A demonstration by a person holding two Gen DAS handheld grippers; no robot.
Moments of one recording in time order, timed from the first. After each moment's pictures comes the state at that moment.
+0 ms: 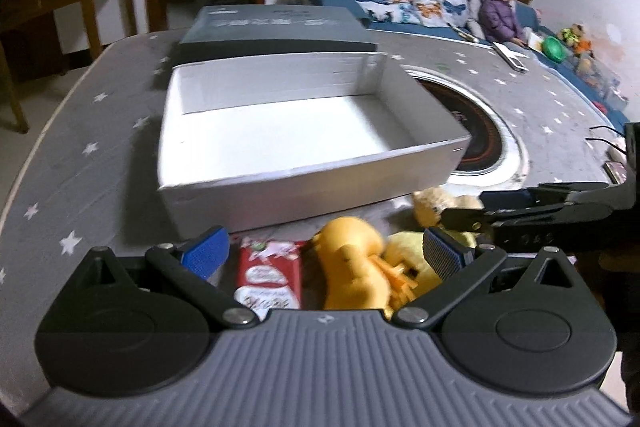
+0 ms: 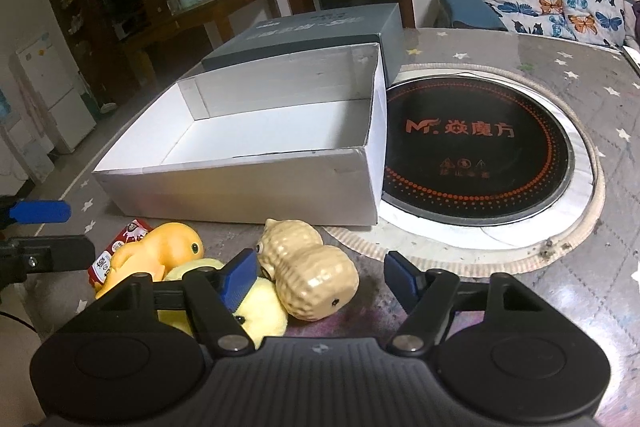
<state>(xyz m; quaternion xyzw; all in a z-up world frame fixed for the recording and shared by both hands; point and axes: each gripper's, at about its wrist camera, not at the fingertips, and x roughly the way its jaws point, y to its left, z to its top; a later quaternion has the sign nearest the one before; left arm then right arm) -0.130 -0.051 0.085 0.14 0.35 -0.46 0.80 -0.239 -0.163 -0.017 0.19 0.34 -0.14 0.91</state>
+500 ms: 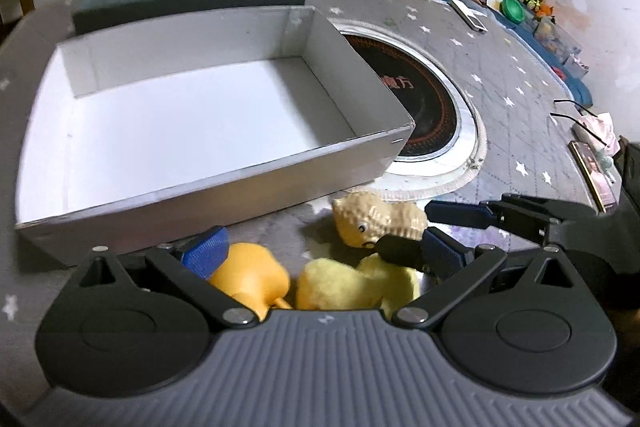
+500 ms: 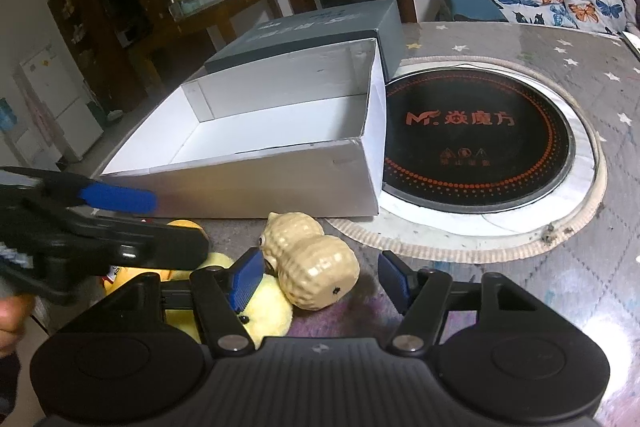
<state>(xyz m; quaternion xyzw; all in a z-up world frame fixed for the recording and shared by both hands) -0.122 -0.131 0.061 0.14 0.44 -0.51 0.72 -0.249 -0.167 -0.019 0.21 0.33 -0.13 0.91</state>
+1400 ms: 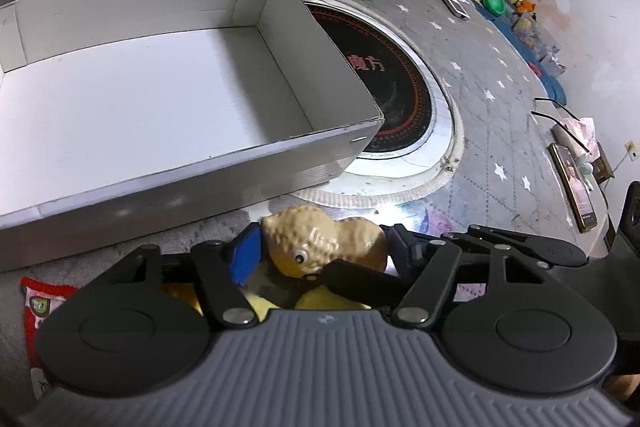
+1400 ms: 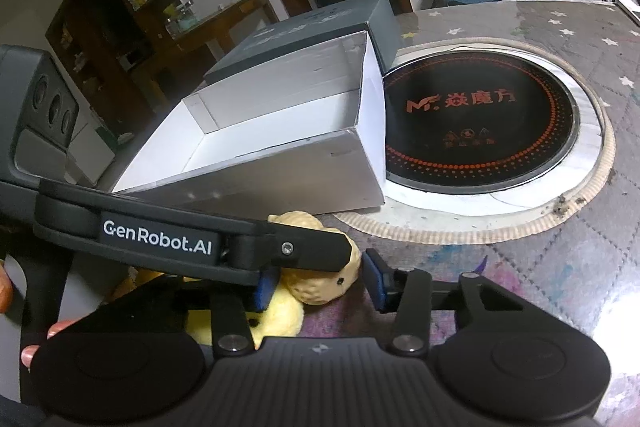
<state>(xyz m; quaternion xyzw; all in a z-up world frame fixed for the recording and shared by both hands) -0.125 -0.172 0.036 0.12 0.48 -0.54 0.68 -0.253 -0.170 -0.025 0.26 0.31 -0.13 0.90</state>
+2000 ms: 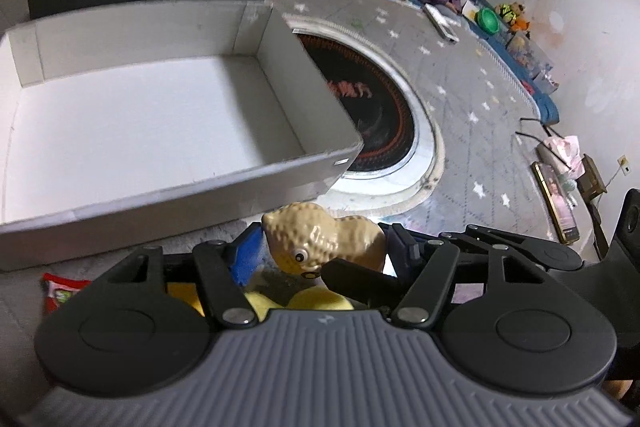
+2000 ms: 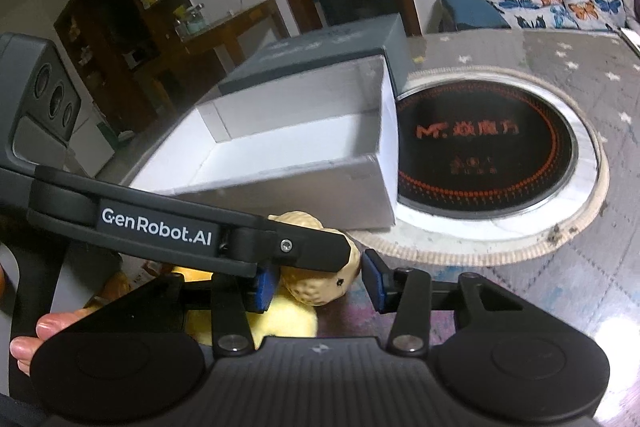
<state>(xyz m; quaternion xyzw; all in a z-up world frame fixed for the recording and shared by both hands) -0.127 -0.152 0.072 0.10 0.46 -0.55 0.70 -0.256 -0.157 -0.001 0.23 0.30 -0.13 0.92</state>
